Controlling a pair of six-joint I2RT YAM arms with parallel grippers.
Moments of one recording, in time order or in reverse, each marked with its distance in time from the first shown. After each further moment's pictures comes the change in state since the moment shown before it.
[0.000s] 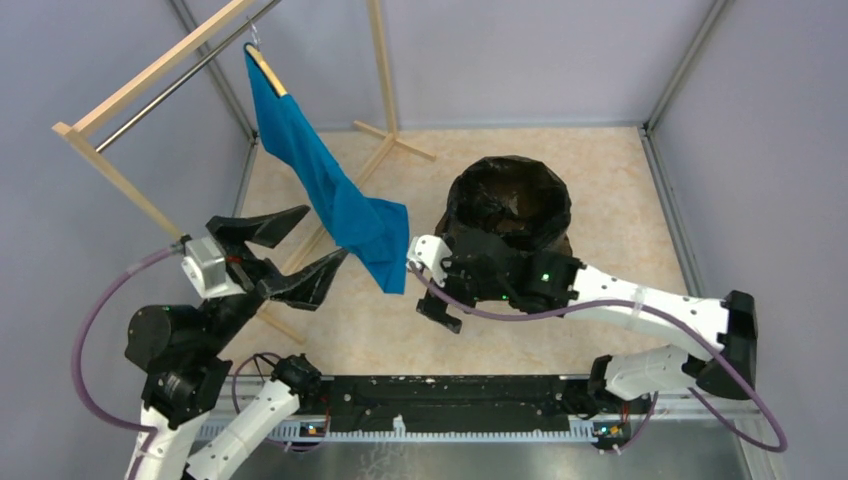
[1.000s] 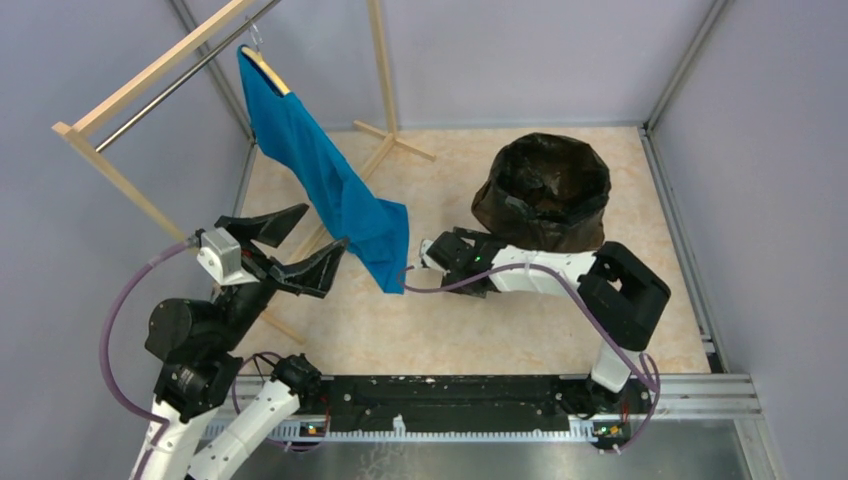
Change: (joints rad) left arm 0.000 -0.043 -0.078 0.014 -0.159 0.014; right arm -0.179 0.497 -0.114 0.117 0.591 -0.407
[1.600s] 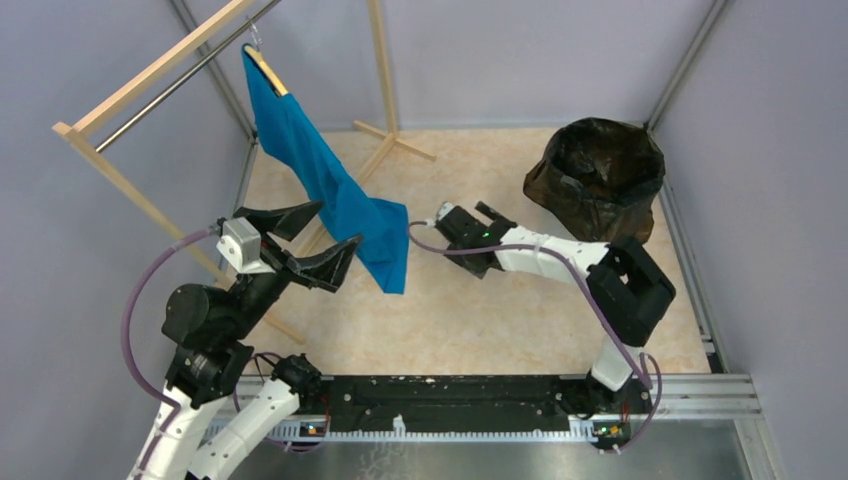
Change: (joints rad) left arm 0.000 0.050 -0.030 0.047 0.049 0.000; right arm -0.185 0.000 0.067 -0.063 0.079 0.234
